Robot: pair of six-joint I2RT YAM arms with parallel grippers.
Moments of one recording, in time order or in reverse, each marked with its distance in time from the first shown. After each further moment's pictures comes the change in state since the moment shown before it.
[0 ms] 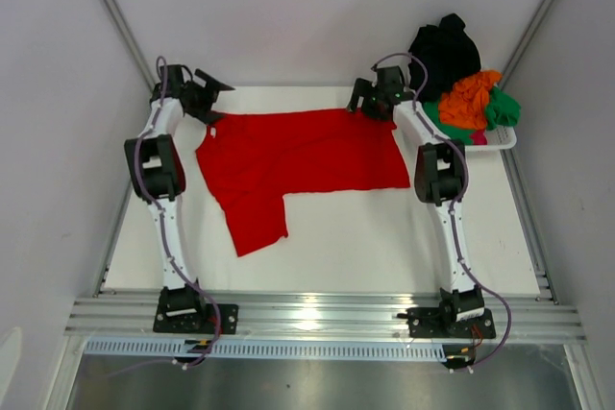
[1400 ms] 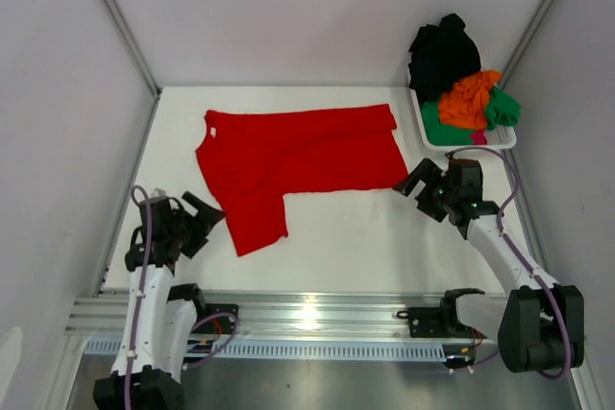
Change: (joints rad) left arm 0.032 -1.883 -1.743 -0.217 -0.250 0.218; right arm -0.154 -1.509 -1.702 0.155 -0.089 0.291
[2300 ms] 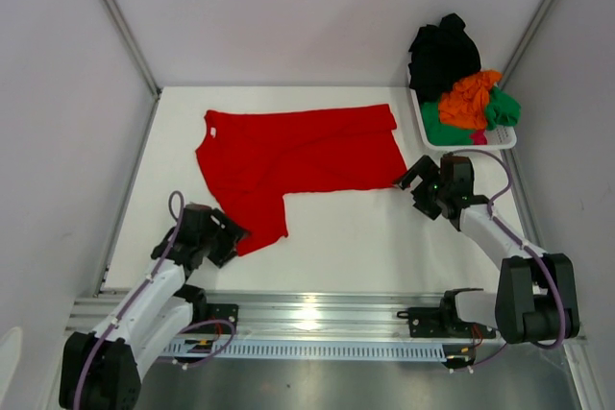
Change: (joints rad) left arm -0.395 0.158 -0.161 0.177 -0.151 -0.304; right arm 0.016 0.150 0.002 0.126 0.069 0.122
